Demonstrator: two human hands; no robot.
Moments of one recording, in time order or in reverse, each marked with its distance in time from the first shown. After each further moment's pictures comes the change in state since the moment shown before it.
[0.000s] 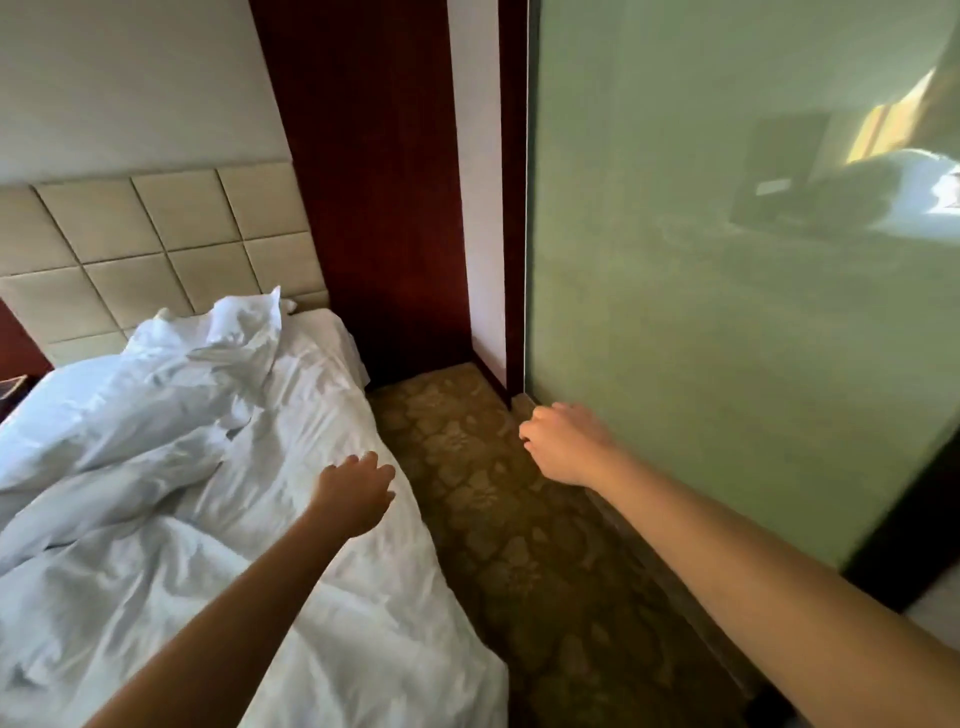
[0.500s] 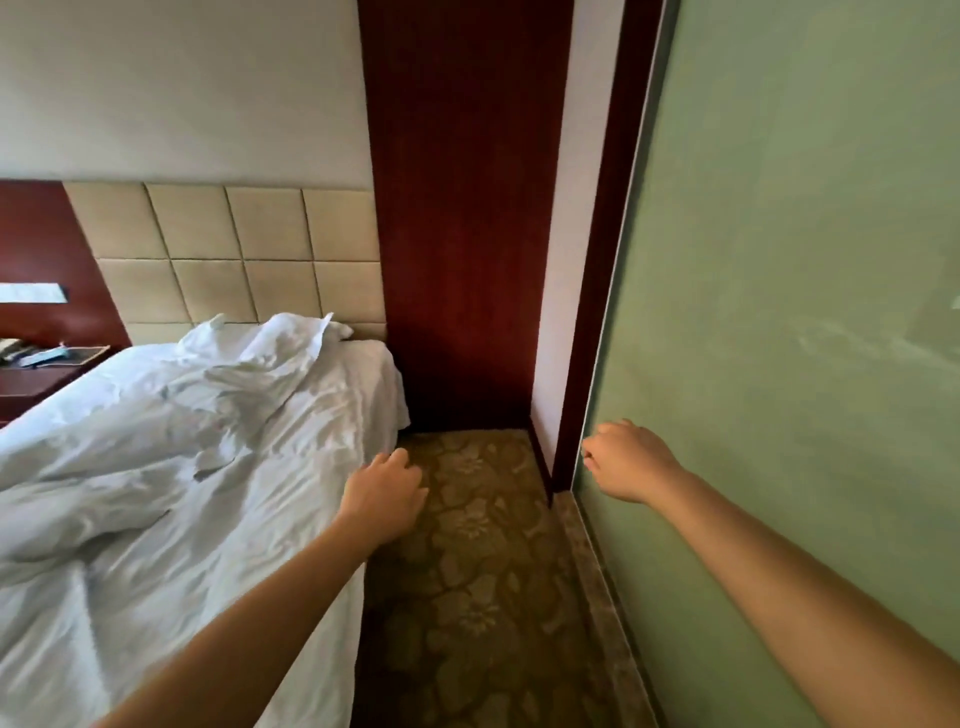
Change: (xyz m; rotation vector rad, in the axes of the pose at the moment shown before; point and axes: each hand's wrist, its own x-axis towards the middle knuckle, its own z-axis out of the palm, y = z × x) left_hand 0.329 0.059 -0.072 -0.226 0.100 -0.269; right_hand 0.286 0.285 0.039 -0.012 -0.023 -0.090
